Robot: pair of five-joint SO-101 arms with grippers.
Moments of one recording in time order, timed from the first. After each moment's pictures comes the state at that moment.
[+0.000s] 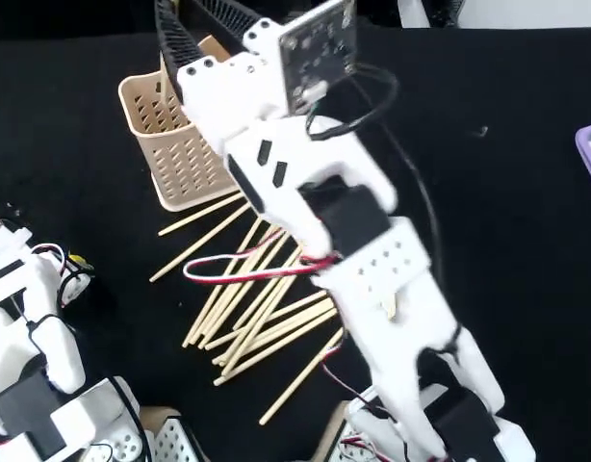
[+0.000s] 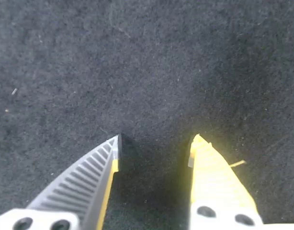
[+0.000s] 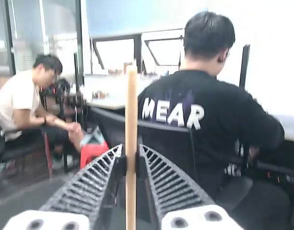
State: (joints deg) left arm -41.0 -15.7 55.9 38.5 10.3; right arm -35.3 -20.5 5.0 11.2 0.7
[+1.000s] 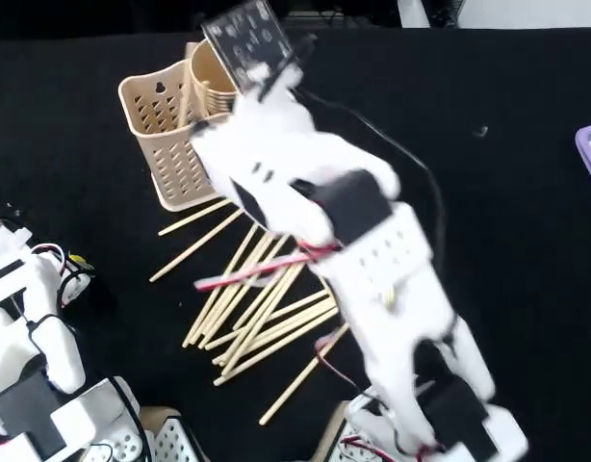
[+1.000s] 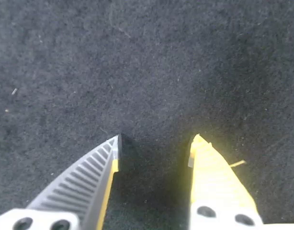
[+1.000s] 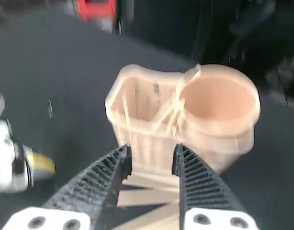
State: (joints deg) left arm -41.0 -15.7 55.9 38.5 10.3; right arm -34.1 -19.2 -8.6 74.3 0.7
